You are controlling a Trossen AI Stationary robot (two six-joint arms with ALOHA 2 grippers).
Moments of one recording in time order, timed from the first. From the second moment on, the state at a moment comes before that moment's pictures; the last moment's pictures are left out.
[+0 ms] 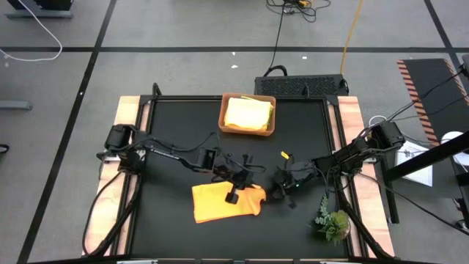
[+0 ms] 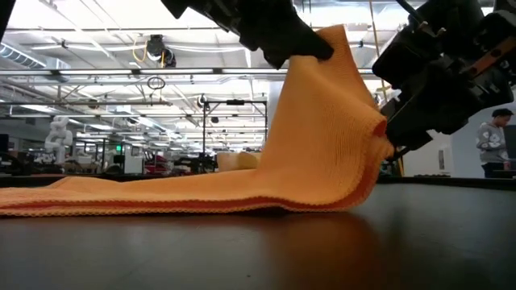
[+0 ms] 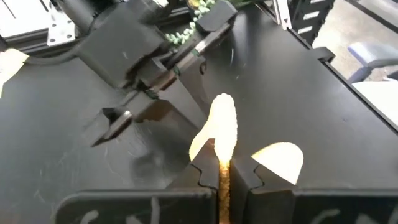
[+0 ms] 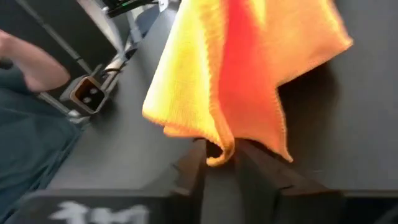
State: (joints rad) left arm -0.15 1.83 1.30 -0.05 0.16 0.16; right arm 0.26 1.53 0.31 0.79 -0.20 0.38
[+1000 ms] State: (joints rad) left arm -0.20 1.79 1.30 -0.05 0.11 0.21; right arm 0.26 1.53 0.47 0.66 -0.13 0.26
